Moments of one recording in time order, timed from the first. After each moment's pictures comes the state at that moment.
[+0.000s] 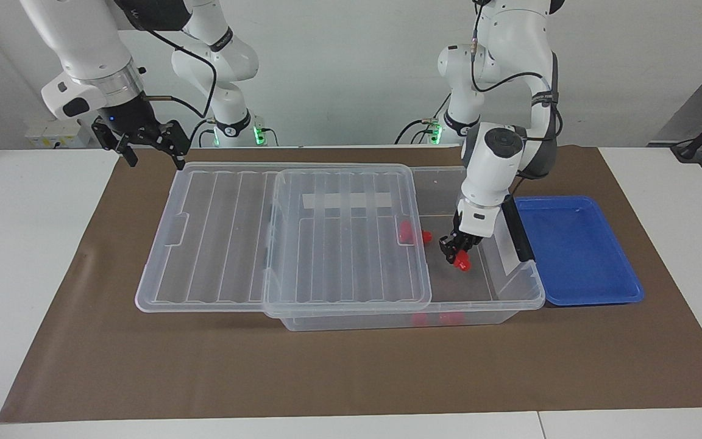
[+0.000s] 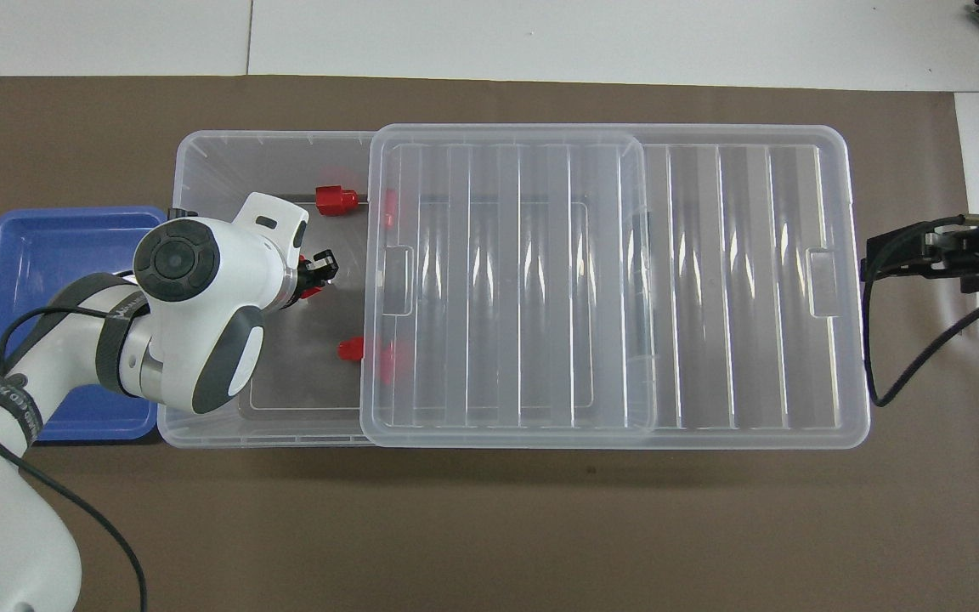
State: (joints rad) left arm -0.18 0.24 -0.16 -2.06 0.09 2.44 -0.75; right arm 0.02 -0.01 0.01 -1.55 0.00 1.55 0.16
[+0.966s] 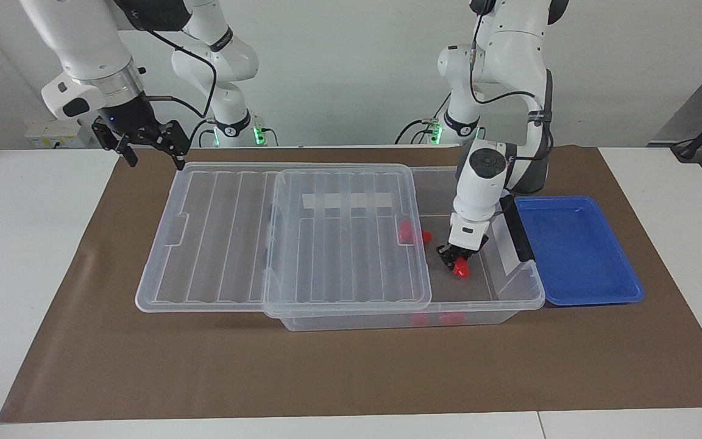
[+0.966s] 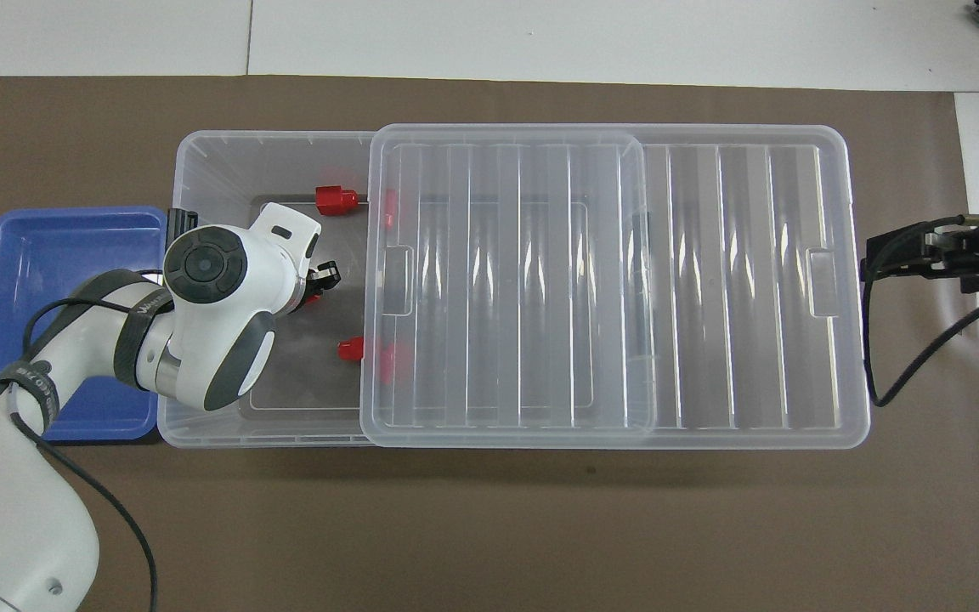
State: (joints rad) left arm -0.18 0.29 -0.16 -2.06 0.17 2.44 -0.75; right arm 0.02 -0.01 0.01 -1.56 0.00 1.55 0.16
